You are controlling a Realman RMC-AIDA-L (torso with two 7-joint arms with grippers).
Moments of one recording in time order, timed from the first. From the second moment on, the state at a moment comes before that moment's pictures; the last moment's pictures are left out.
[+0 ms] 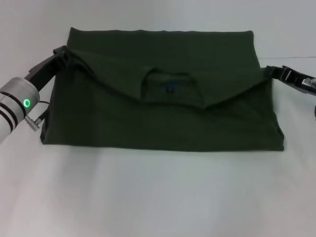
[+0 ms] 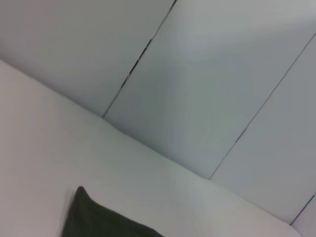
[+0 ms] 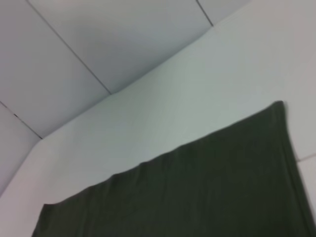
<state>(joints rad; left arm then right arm) -0.79 -2.16 0.11 0.31 1.67 0.80 -1.28 0.65 2.08 -0.47 -0.55 -1.98 -0.87 1.96</state>
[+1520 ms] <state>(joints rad) -0.60 -2.02 0.44 0.78 2.43 1.30 -2.19 0.49 2.01 -0.49 -0.52 -1.90 -1.13 1.94</state>
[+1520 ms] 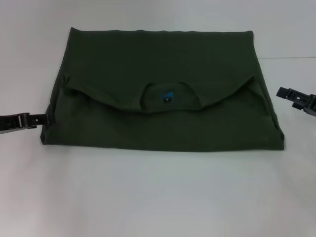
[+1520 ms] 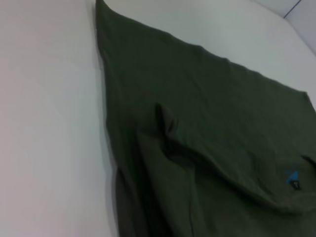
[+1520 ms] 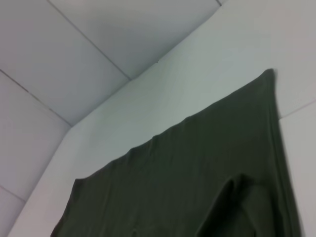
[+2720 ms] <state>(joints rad) -0.65 -2.05 0.52 0.64 2.43 1.08 -2.16 0.48 2.01 -0.50 -0.50 -1.91 -1.12 1.94</state>
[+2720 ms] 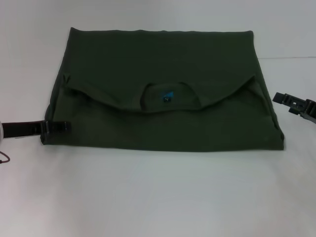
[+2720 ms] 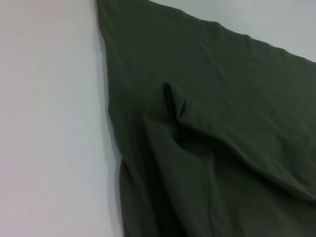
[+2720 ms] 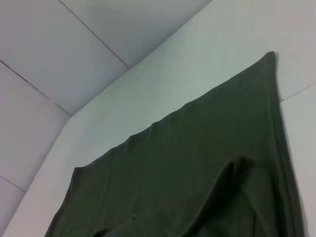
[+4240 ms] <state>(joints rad) -0.65 -2.05 0.54 0.67 2.45 1.09 -2.15 0.61 1.86 -0.58 -0.73 -2.37 -1.42 2.55</state>
